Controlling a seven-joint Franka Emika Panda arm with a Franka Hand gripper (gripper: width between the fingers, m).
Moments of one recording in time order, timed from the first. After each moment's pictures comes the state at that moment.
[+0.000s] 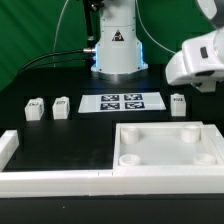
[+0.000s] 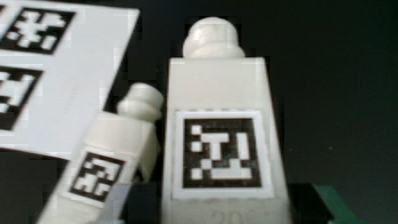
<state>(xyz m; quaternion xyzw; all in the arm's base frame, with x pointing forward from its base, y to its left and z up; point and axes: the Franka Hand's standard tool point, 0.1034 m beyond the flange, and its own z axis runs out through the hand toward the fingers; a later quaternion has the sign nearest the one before) 0.378 0.177 0.078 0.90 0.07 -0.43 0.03</state>
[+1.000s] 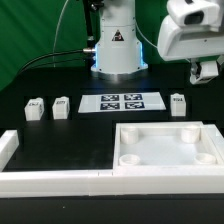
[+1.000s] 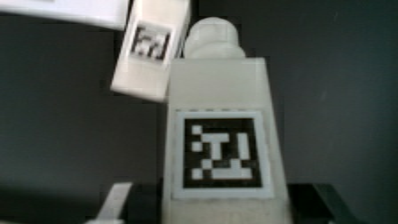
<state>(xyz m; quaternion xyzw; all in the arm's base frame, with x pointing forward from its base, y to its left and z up) 0.424 0.165 0.104 0.99 0.08 -0.14 -0.01</state>
